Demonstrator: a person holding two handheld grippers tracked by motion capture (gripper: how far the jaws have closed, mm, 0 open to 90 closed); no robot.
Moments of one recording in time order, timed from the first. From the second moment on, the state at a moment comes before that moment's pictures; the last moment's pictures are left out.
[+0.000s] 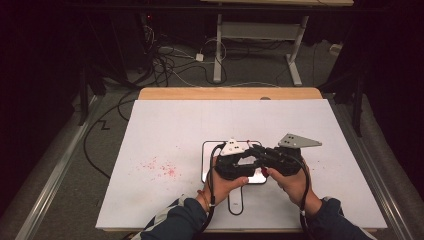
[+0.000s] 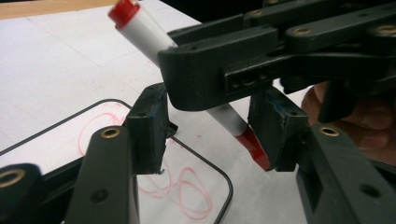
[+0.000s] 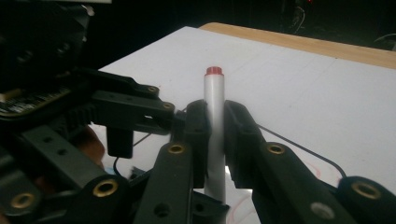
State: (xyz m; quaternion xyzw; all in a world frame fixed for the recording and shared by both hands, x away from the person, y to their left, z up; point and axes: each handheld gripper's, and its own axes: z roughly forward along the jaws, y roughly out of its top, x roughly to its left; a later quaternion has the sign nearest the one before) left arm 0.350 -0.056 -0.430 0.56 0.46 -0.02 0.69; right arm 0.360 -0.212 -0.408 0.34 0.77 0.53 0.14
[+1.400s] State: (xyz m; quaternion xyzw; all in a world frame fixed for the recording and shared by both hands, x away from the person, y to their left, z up) left arm 0.354 -0.025 -0.432 0.59 0.40 0.07 0.70; right arm 0.315 -0.287 -0.409 0.29 0.77 0.48 0.29
